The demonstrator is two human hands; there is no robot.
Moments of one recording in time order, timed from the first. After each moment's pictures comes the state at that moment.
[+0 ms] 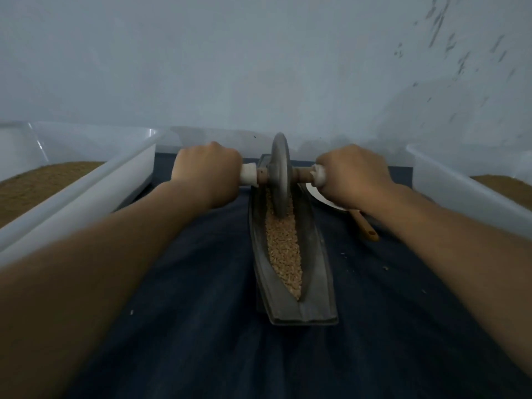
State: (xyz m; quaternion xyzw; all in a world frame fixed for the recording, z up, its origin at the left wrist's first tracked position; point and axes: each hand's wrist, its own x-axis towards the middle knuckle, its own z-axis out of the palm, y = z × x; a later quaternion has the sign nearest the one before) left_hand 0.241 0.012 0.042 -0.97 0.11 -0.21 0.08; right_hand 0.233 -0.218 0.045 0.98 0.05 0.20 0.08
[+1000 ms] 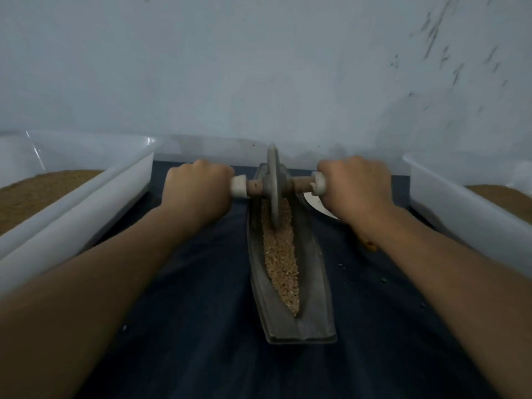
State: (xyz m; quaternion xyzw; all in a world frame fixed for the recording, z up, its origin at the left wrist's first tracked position) left_hand 0.237 0.022 0.023 -0.96 0.08 -0.26 0.04; right_hand 0.224 -0.220 0.036 0.95 0.04 0.28 0.11
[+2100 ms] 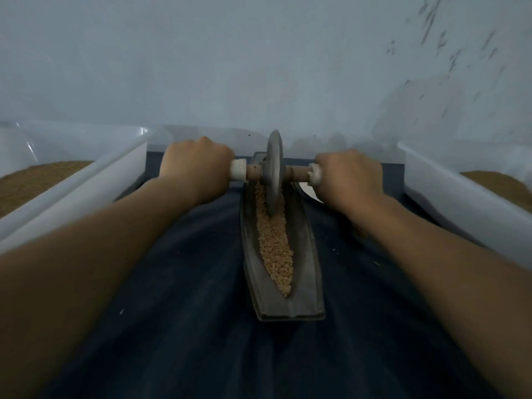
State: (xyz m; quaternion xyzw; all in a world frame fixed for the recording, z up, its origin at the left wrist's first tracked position) left_hand 0.240 0.014 0.042 -0.96 0.10 -0.25 0.10; right_hand 0.226 -0.220 0.030 0.97 0.00 0.24 0.05
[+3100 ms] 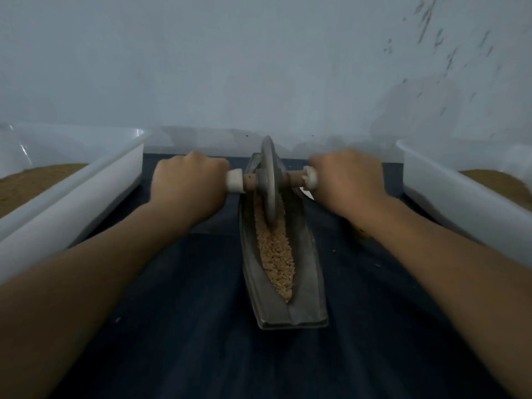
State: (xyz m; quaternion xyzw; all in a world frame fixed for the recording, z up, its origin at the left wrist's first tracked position) left_hand 0.224 0.023 0.023 -0.95 0.11 -0.28 0.08; right_hand 0.214 -0.219 0.033 0.95 0.05 0.28 0.12
